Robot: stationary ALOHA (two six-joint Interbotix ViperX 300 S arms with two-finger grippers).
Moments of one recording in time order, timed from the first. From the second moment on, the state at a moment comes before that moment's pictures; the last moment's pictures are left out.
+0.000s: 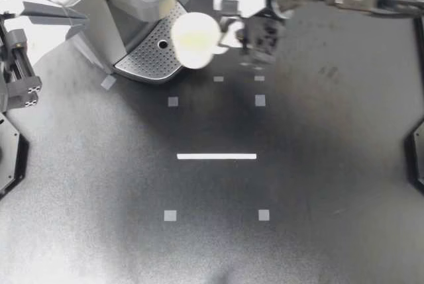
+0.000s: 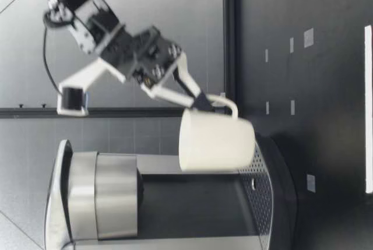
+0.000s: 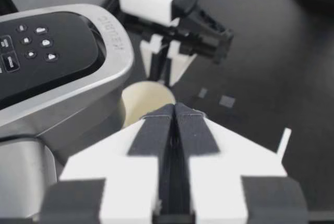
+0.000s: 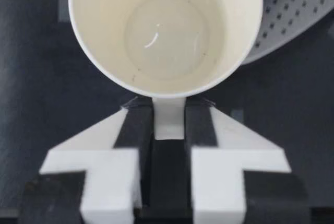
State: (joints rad) left arm -0.08 -0.70 0.49 0.67 0.88 -0.66; right arm -0.52 0.22 0.28 0.61 0.51 -1.00
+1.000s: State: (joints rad) left arm -0.08 -0.73 0.50 0.67 0.88 -0.66; right arm -0.52 0.38 0.10 0.60 0.51 -1.00
